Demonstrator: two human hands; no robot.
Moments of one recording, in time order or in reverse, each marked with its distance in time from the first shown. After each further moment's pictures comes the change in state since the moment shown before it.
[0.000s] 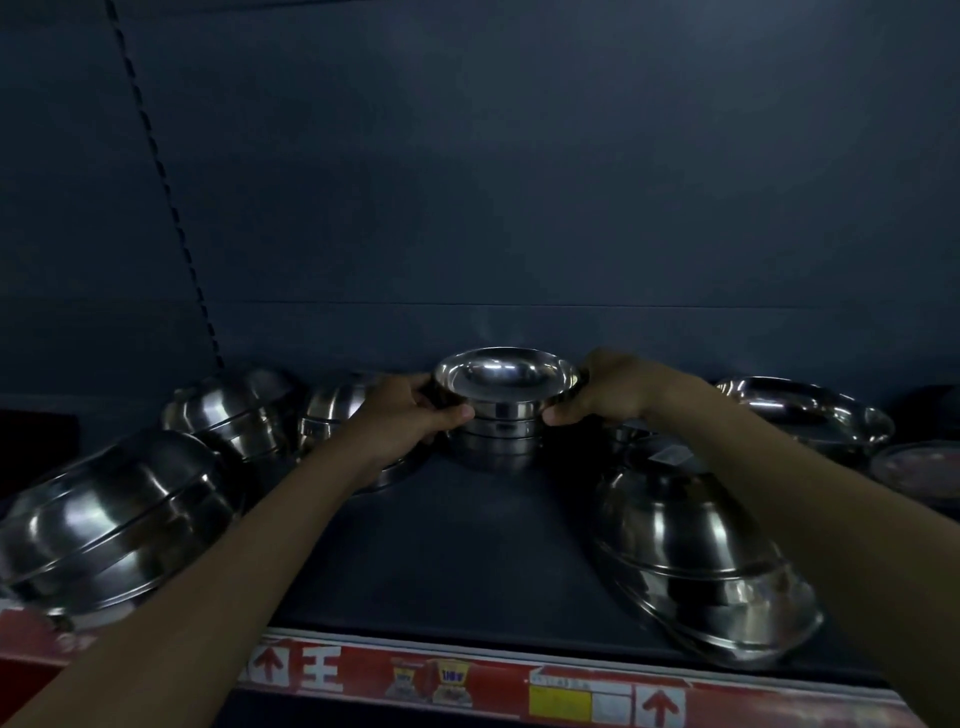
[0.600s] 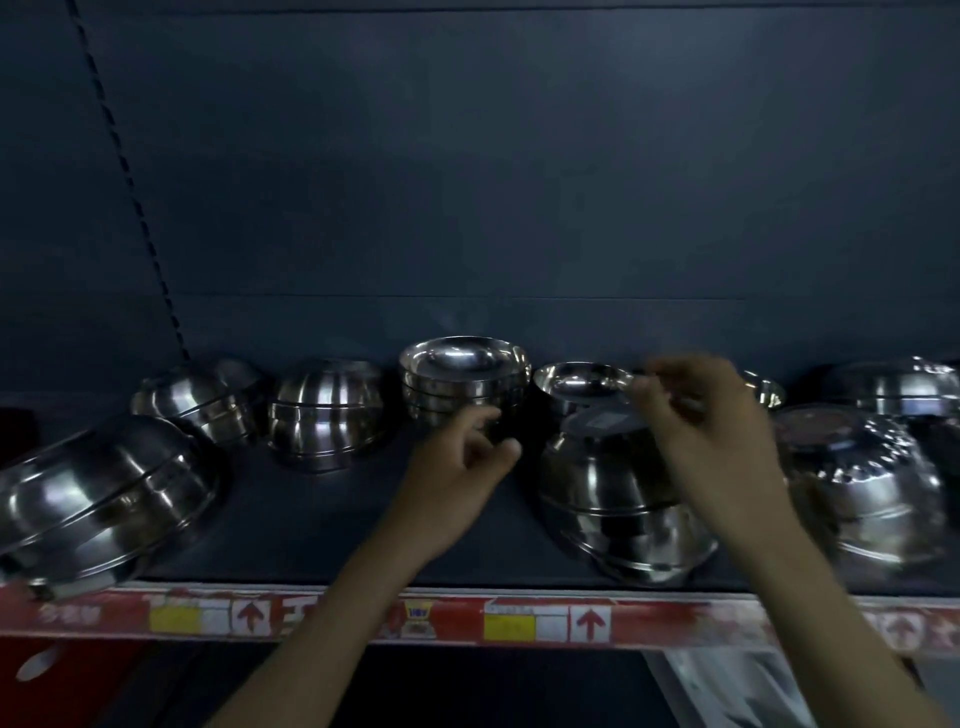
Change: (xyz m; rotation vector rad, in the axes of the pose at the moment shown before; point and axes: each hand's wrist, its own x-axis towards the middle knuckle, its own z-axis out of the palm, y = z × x) left_hand -0.100 0.029 0.074 -0.037 -0.045 0.165; right_hand -0.158 0.027 0.018 0.185 0.878 -0.190
